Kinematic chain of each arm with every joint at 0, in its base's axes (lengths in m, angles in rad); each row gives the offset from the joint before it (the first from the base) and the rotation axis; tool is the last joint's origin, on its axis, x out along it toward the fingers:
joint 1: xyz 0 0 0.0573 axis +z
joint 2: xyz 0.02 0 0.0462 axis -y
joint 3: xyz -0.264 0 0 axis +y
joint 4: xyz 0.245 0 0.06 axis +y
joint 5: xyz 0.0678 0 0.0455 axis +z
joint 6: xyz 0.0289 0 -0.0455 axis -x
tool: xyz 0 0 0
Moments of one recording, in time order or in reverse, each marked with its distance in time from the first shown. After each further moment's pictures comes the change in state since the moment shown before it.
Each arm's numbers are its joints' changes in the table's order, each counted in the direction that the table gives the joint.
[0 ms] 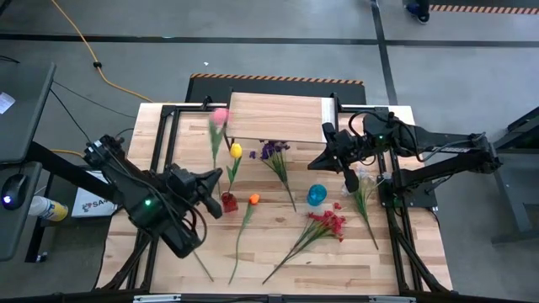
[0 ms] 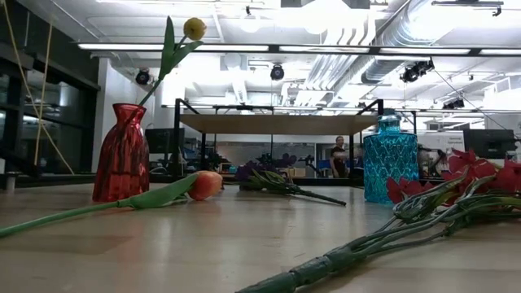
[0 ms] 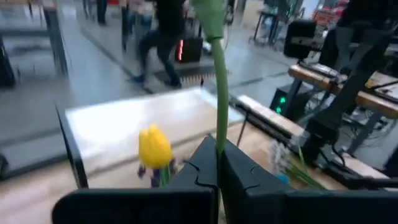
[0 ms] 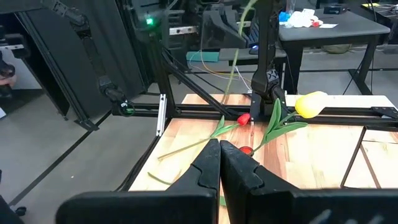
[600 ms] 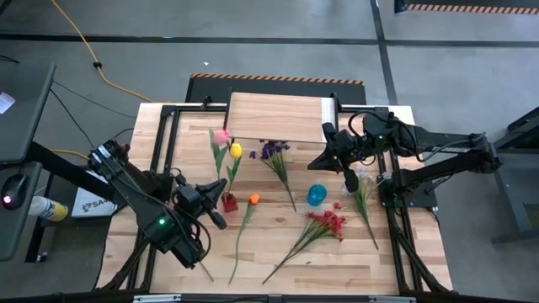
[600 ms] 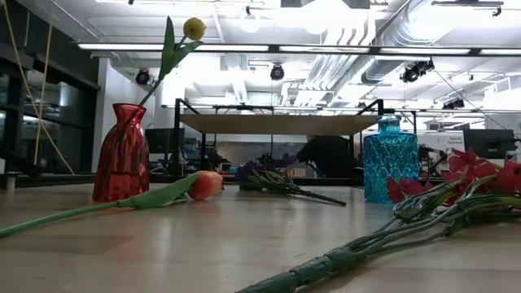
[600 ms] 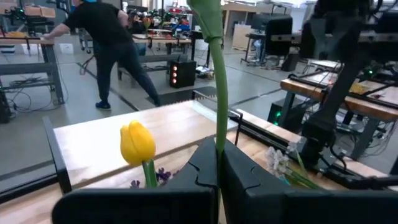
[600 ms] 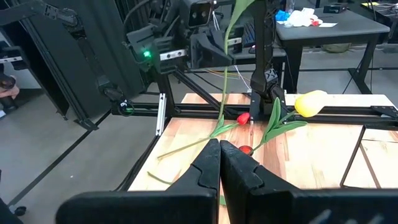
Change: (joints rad) left arm -0.027 -0.069 0.111 -0.031 0.107 0.102; right arm 0.000 0.000 0.000 0.003 0.000 0.000
